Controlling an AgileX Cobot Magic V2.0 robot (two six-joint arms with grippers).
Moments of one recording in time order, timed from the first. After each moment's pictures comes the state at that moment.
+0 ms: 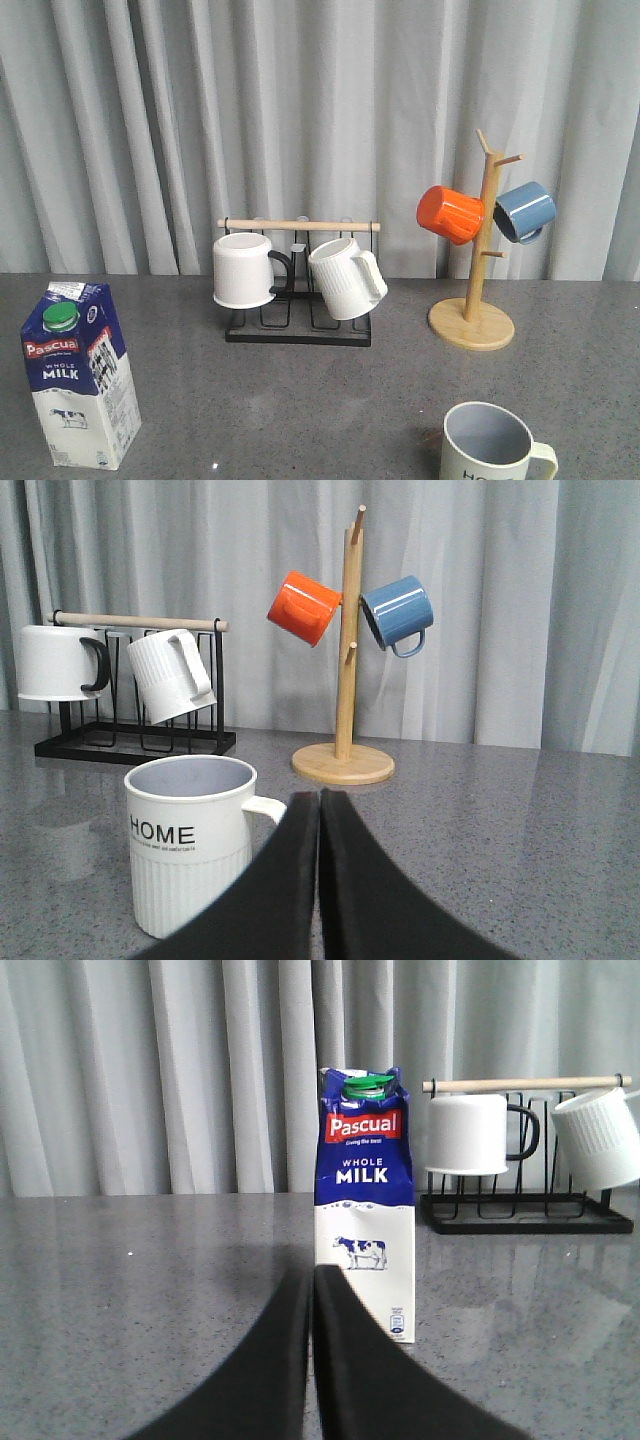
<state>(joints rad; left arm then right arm) 0.02 -0.01 0.03 -0.12 -0.01 0.11 0.09 -0.01 0.03 0.01 -0.06 -0.03</state>
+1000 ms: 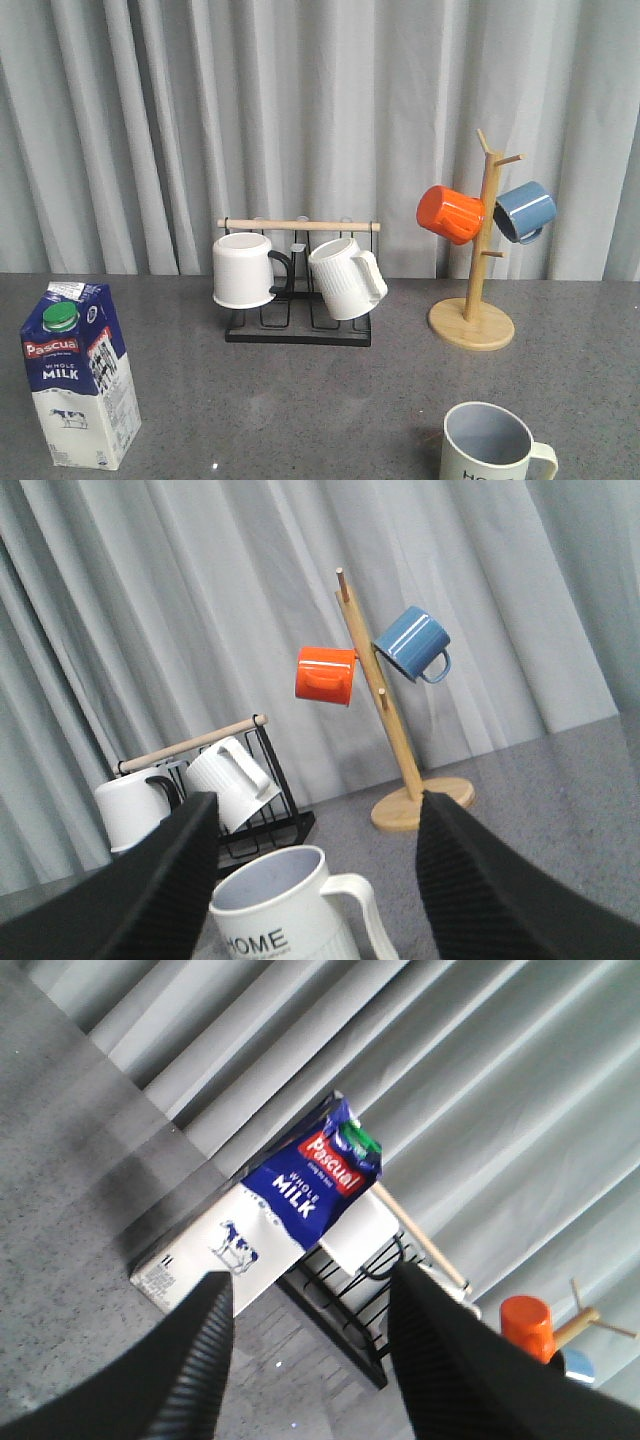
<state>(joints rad) 0.02 -0.01 0.03 -0.48 -0.02 -0.41 0.09 0.02 0.02 0.11 -0.19 0.27</state>
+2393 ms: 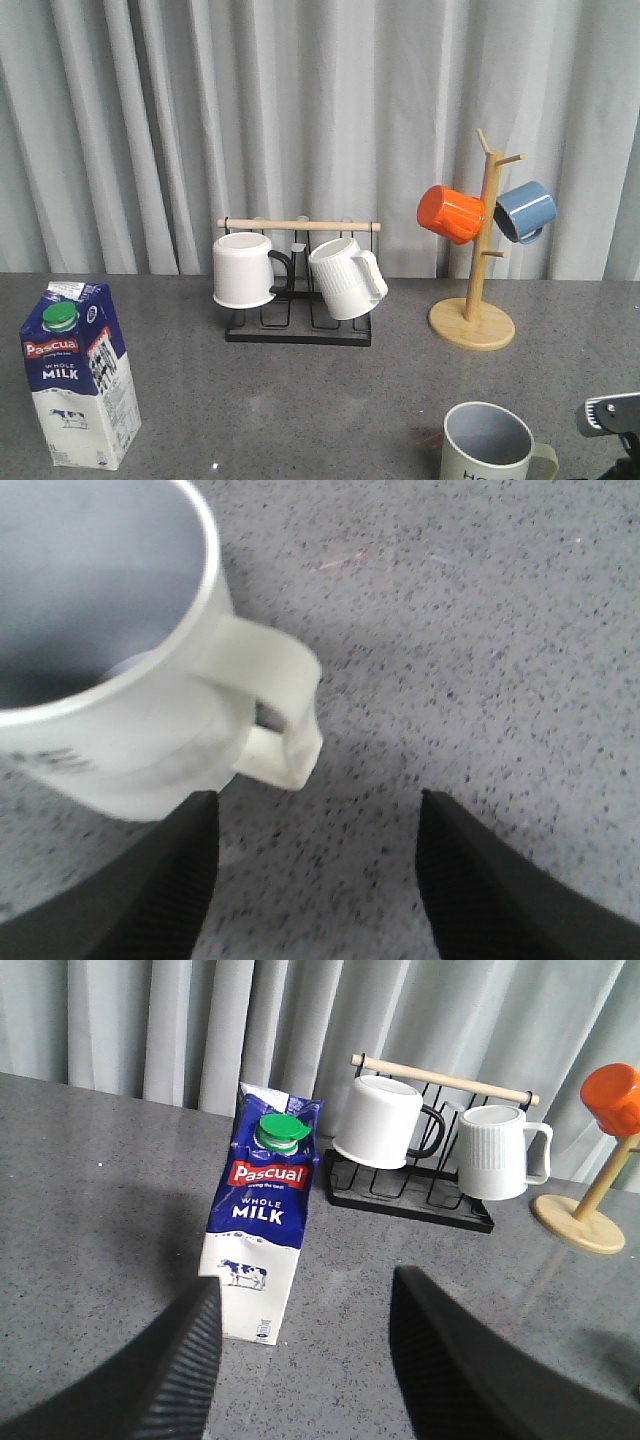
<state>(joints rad) 0.02 0.44 -0.62 -0.25 0.50 -0.02 0.09 1.26 -0.60 0.25 0.19 -0.24</state>
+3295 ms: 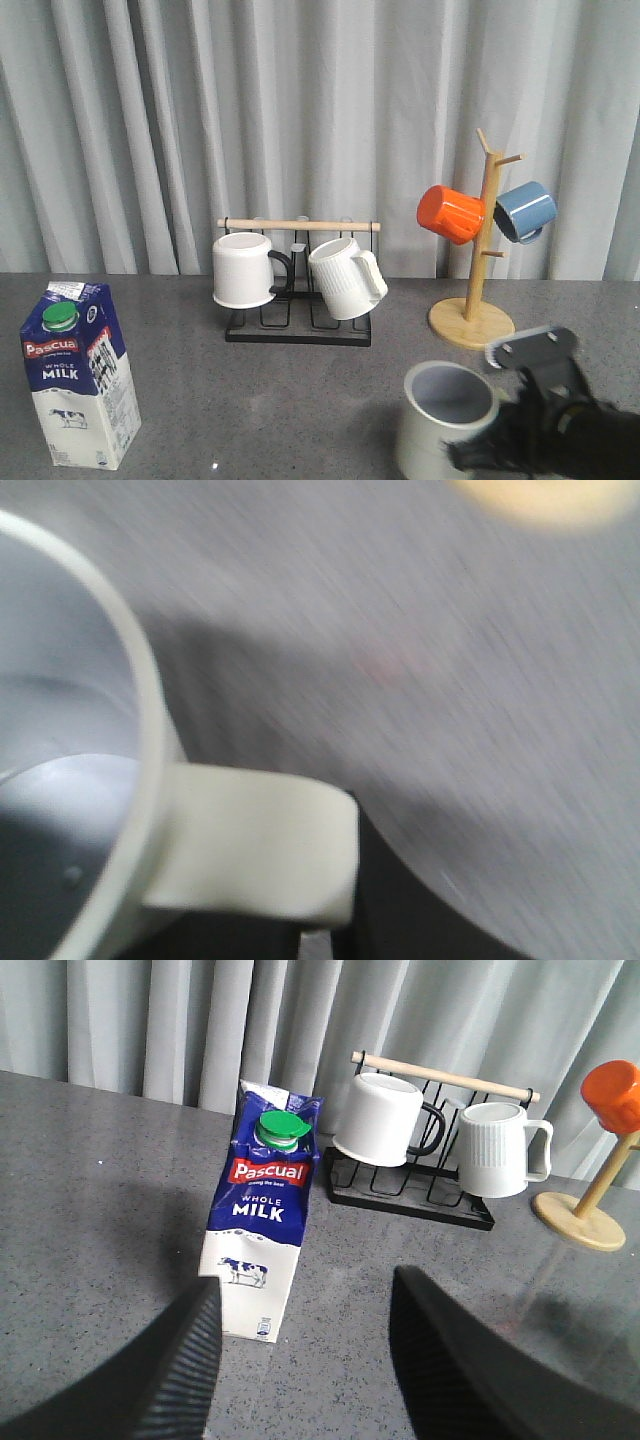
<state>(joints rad) 0.02 0.44 -0.62 -0.25 0.50 -0.02 0.24 1.51 -0.87 0.26 0.11 -0.31</state>
